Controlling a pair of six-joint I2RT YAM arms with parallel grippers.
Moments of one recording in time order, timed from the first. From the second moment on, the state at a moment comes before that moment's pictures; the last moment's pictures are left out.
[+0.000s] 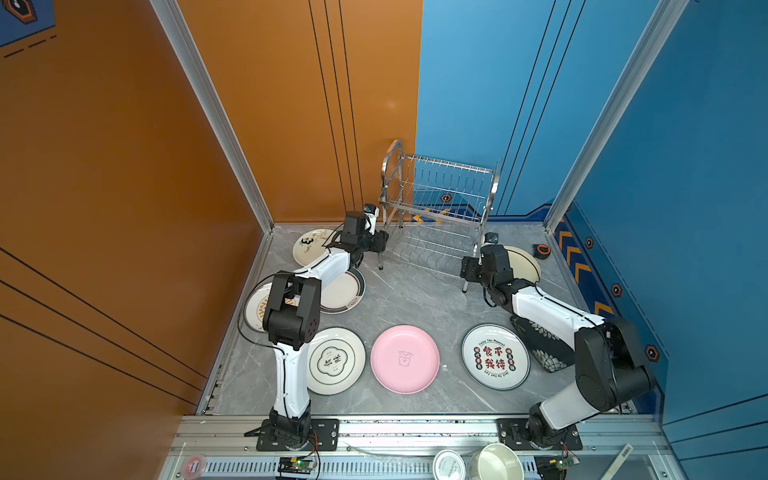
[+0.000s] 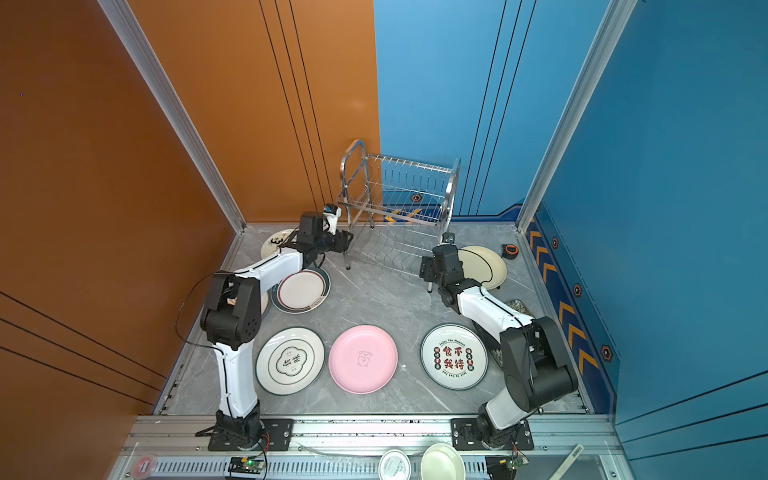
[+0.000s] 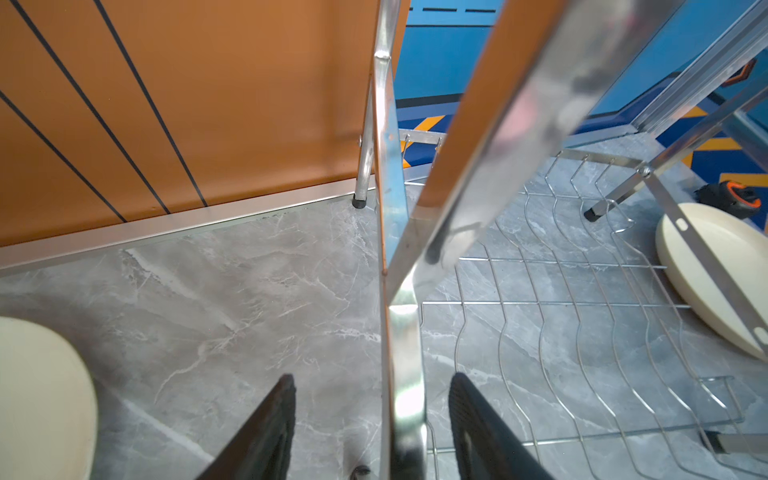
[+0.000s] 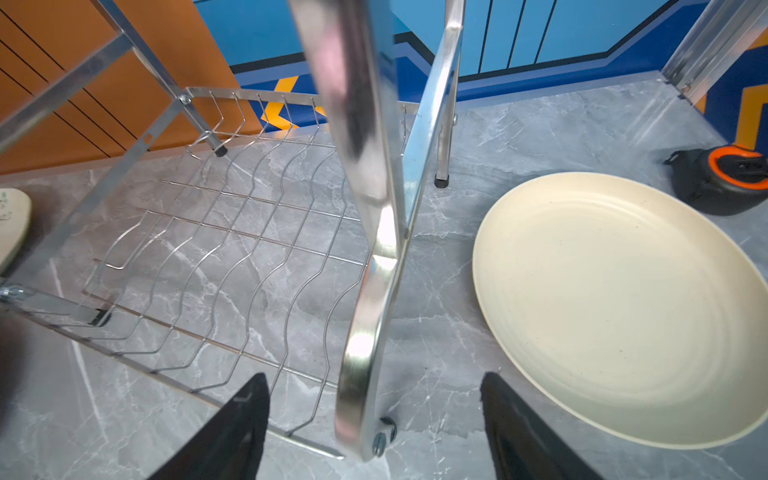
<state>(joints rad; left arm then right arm) -0.27 2.07 1.57 -0.02 0.19 -0.11 0.33 1.58 0.98 0.01 0.24 0.33</state>
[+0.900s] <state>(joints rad) -0.28 2.07 1.55 0.01 0.22 -0.12 0.32 1.67 1.02 0.06 0.24 0.36</state>
